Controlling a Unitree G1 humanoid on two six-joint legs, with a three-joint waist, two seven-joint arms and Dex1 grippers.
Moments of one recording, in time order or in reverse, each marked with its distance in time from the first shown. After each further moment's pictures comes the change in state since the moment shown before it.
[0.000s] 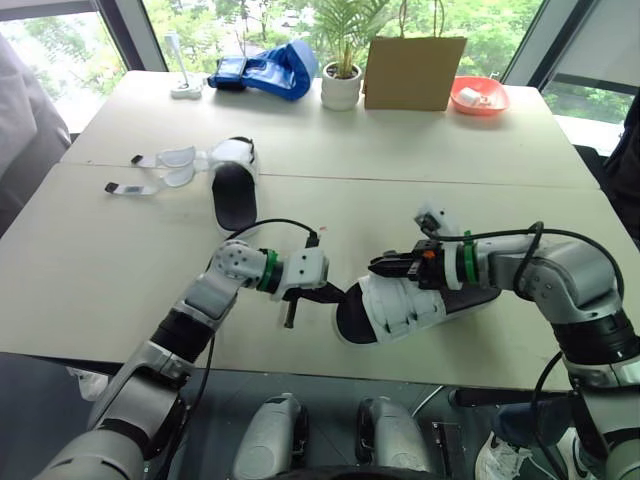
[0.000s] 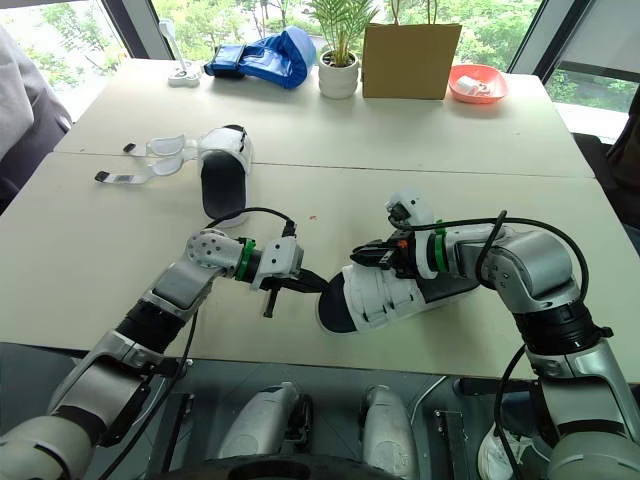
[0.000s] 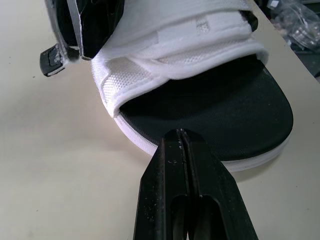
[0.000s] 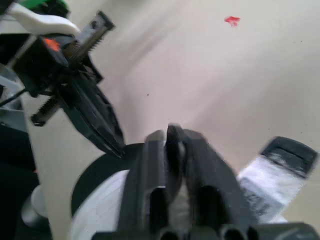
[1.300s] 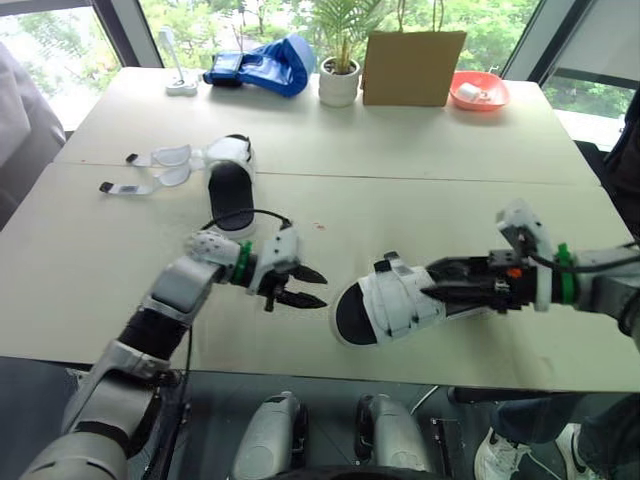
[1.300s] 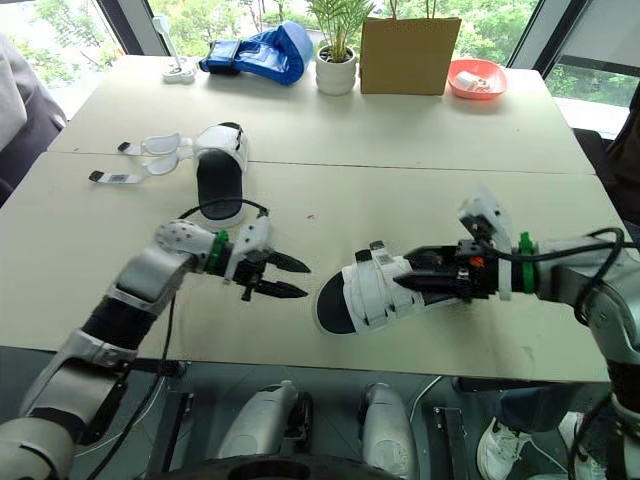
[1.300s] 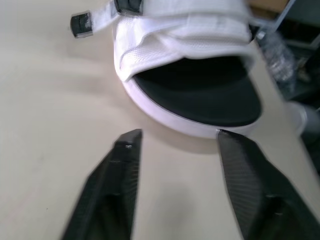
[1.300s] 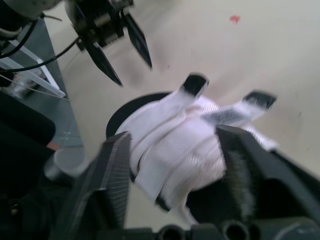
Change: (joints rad) left arm 0.000 0.179 0.132 -0.199 -0.240 0.421 -0.127; right arm 0.391 -0.248 -0.395 -0.247 0.074 -0.073 0.351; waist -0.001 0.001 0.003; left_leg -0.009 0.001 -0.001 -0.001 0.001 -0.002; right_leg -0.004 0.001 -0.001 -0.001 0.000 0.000
